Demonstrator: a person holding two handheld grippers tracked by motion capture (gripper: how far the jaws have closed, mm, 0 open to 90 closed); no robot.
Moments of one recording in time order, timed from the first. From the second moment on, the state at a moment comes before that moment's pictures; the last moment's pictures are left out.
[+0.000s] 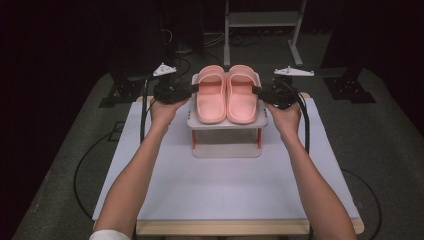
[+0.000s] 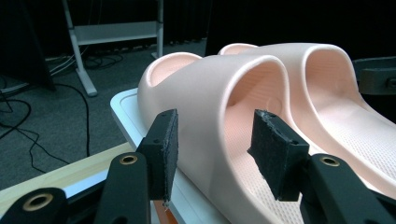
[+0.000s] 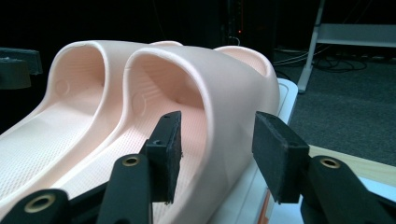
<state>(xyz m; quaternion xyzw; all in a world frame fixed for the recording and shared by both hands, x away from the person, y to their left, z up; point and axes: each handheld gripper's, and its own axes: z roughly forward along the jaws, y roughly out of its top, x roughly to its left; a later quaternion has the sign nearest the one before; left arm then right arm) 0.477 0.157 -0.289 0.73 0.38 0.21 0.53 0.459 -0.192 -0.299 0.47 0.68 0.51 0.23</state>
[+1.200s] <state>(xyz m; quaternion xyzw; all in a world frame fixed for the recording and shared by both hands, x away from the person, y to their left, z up) 0.434 0.178 -0.300 0.73 0.36 0.21 0.54 0.414 -0.237 -0.305 0.46 0.68 0.53 0.22</state>
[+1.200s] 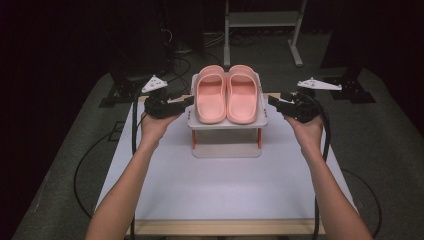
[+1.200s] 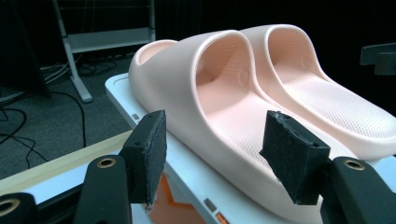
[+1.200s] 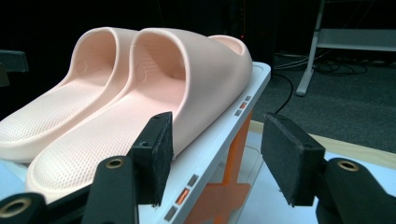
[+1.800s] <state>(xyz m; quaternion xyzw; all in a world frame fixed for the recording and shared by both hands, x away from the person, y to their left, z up) 0.411 0.193 -0.311 0.72 0.36 0.21 0.55 0.395 -0.246 -0.318 0.45 0.68 0.53 0.22</state>
